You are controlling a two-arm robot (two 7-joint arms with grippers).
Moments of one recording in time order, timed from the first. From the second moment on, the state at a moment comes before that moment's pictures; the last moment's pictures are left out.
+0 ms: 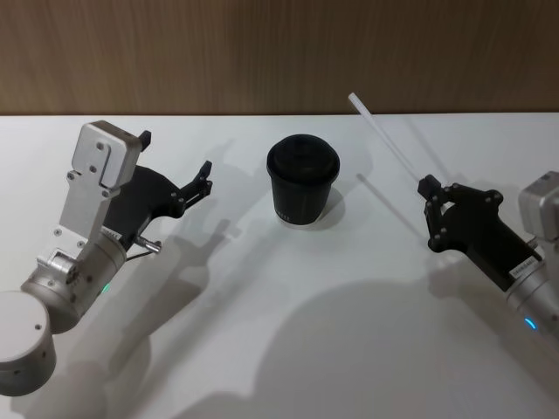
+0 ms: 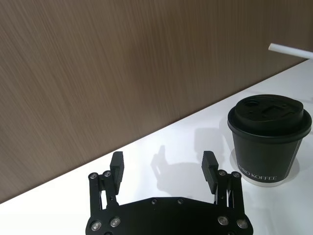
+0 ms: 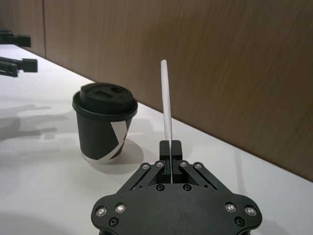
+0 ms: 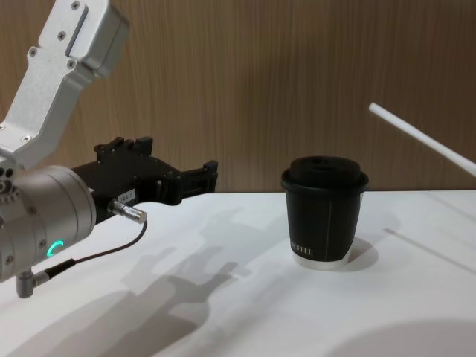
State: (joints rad) left arm -0.24 0.38 0.45 -1.63 -0.20 0.01 -0.01; right arm -0.01 0.43 -0.11 -1.65 0.20 -0.18 0.37
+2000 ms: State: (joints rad) left arm -0.24 0.41 0.44 -1.67 -0.26 -0.01 -0.12; right arm 0.08 0.48 -0.21 -1.69 0.31 -0.31 0.56
